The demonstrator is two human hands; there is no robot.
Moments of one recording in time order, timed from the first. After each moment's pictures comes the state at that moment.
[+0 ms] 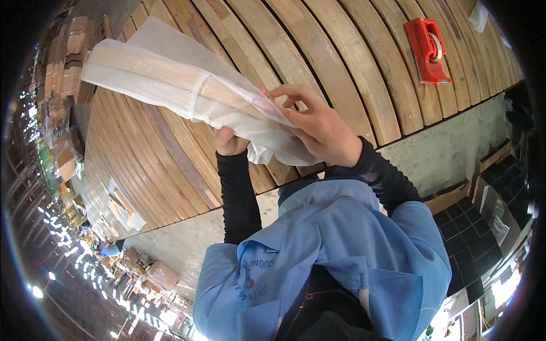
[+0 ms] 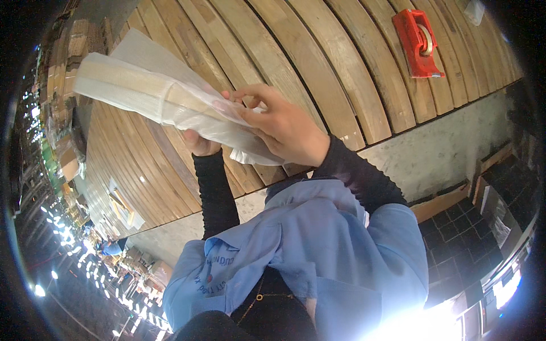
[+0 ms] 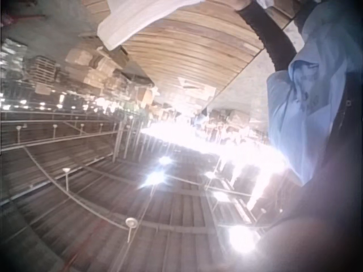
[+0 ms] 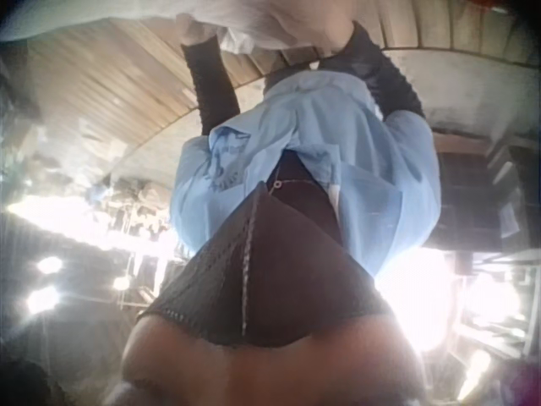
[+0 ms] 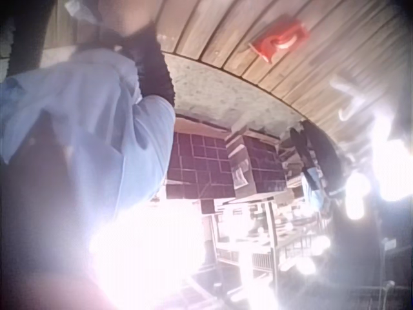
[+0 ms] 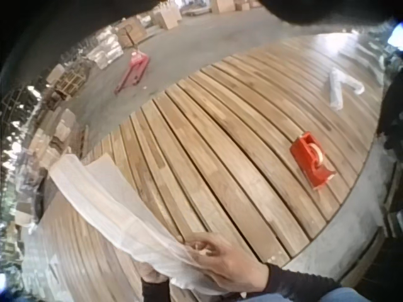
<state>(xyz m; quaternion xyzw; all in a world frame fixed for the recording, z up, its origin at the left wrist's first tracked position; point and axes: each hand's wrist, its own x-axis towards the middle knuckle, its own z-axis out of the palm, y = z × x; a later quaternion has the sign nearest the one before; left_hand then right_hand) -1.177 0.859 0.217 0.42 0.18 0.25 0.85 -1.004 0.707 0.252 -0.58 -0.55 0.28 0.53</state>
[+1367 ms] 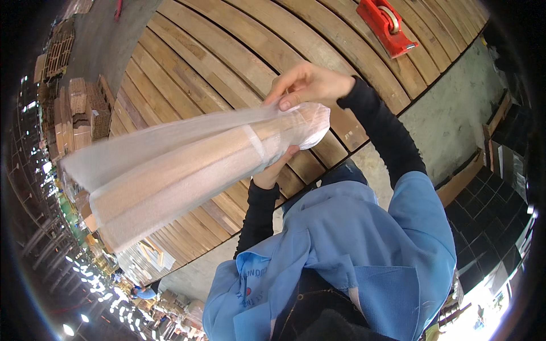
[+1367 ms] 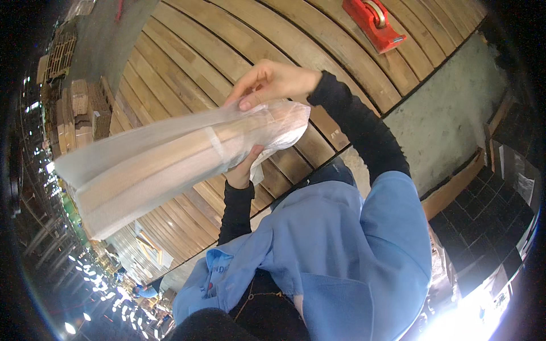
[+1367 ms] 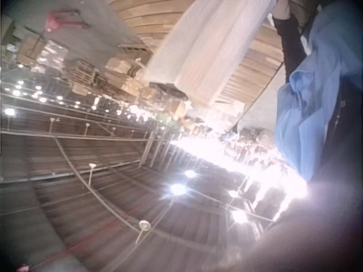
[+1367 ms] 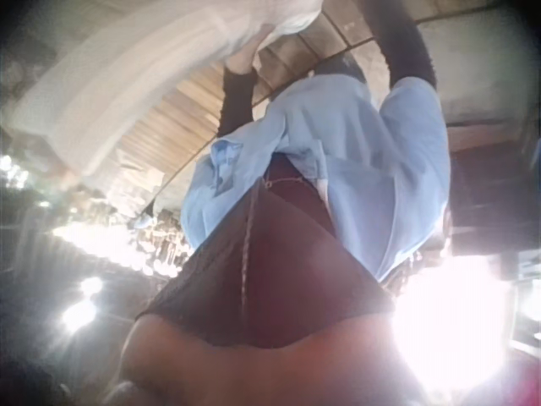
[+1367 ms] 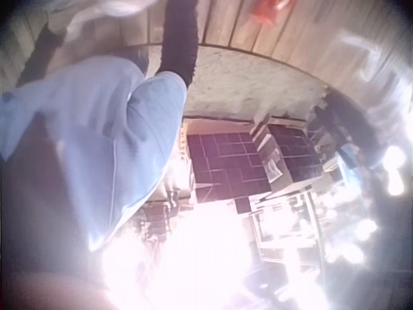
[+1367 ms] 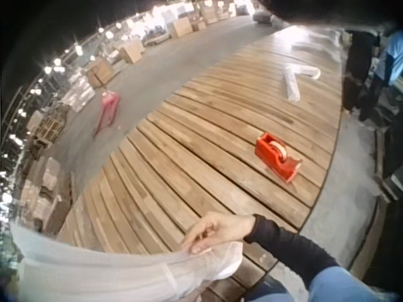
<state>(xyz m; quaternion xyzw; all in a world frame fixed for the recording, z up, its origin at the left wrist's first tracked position) -1.162 0.748 0.225 0.64 0.28 0.18 0.69 -0.909 0.690 0.231 -0.33 -0.55 0.48 0.59</state>
